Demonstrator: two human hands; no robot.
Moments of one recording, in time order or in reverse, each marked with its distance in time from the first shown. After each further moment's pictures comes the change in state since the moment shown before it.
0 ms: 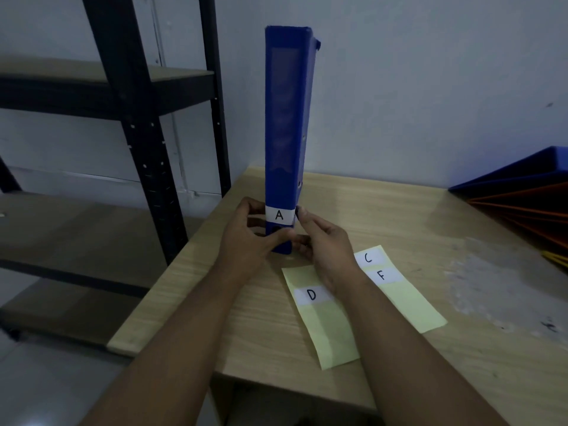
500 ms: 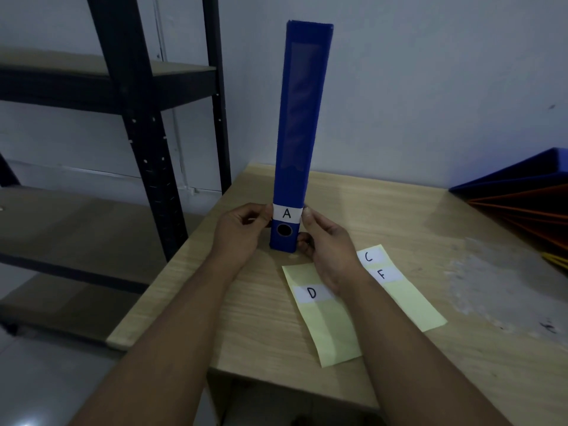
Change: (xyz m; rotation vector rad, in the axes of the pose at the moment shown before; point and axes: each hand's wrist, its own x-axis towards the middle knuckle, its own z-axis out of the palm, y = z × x) left_hand 0.010 -0.003 -0.005 -0.143 0.024 -0.085; right_hand 0.003 0.004 -0.003 0.048 -0.017 0.004
